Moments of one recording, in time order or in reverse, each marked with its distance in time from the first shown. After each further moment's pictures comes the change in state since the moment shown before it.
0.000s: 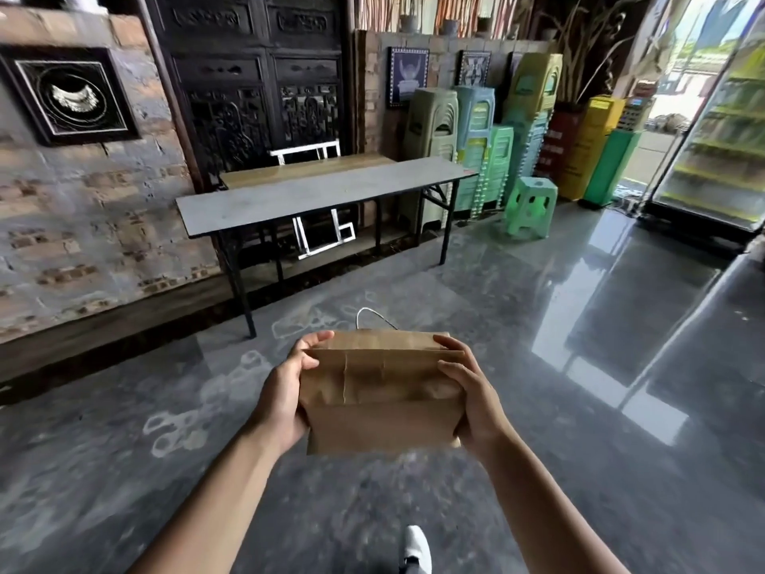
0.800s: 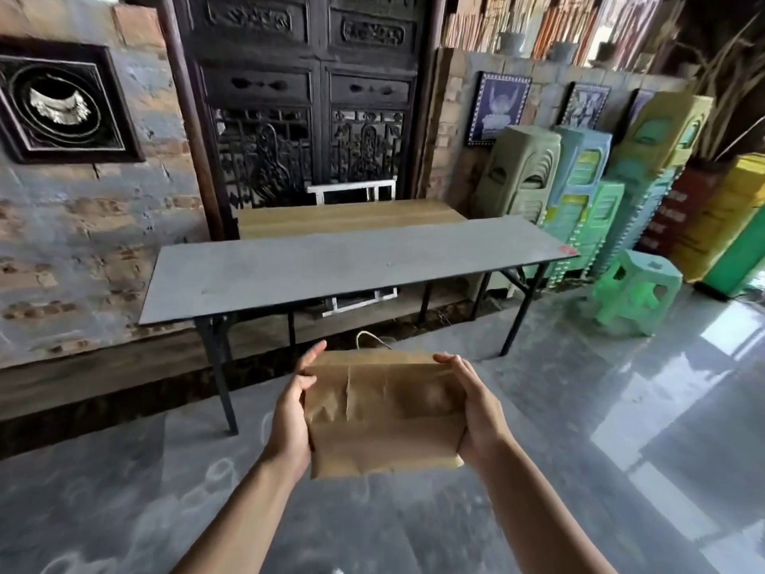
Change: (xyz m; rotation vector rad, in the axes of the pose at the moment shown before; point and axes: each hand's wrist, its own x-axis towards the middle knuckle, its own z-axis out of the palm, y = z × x) left_hand 0.651 0.086 -0.010 -0.109 0.207 0.243; right_hand 0.701 -0.086 0.047 -0.042 0.018 0.227
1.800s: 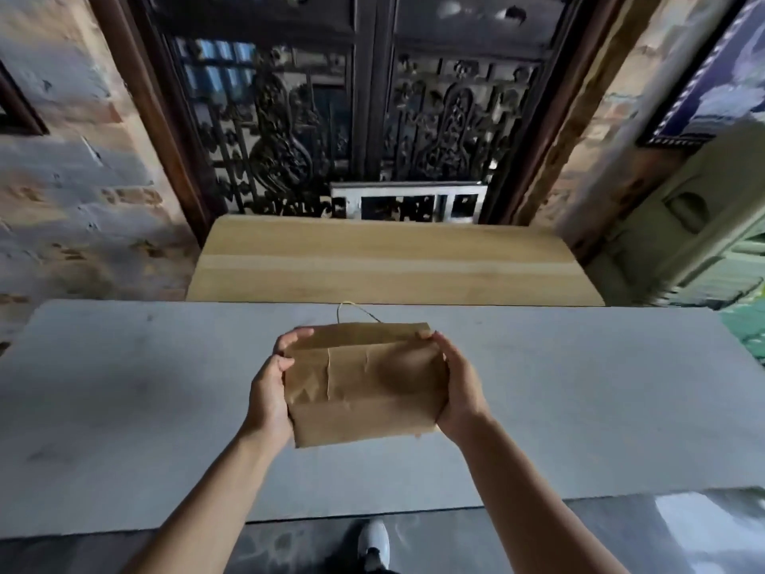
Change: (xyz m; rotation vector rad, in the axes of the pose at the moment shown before) left_hand 0.762 0.002 0.049 -0.024 0.380 -0.039; right_hand 0.804 -0.217 0.184 -0.143 -0.237 0.281
